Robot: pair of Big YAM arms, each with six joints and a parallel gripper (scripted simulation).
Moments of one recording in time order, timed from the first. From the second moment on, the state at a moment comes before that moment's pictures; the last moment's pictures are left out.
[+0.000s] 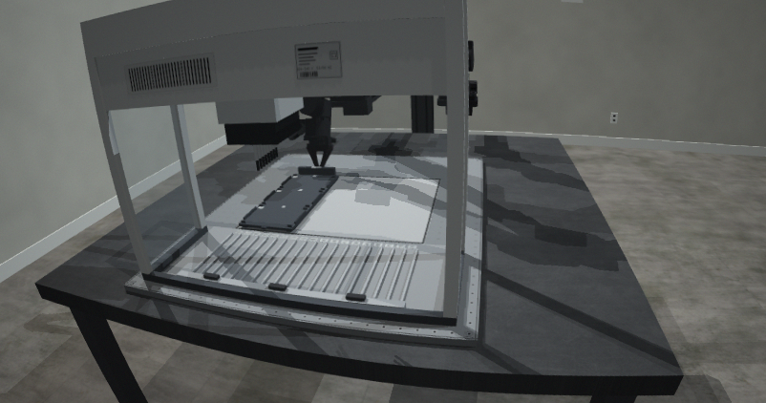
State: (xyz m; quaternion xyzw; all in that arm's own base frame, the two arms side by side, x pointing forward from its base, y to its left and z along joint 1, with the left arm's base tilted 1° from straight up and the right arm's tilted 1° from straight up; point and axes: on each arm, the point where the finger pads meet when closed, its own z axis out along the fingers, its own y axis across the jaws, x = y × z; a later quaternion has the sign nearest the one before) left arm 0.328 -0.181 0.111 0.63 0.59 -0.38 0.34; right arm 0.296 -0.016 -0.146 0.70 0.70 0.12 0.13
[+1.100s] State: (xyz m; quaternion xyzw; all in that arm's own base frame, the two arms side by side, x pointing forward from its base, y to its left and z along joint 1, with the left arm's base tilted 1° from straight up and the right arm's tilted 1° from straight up) left arm 0.399 -0.181 0.084 0.57 0.65 -0.37 0.34; right arm 0.313 -0.015 -0.155 0.70 0.70 0.10 0.11
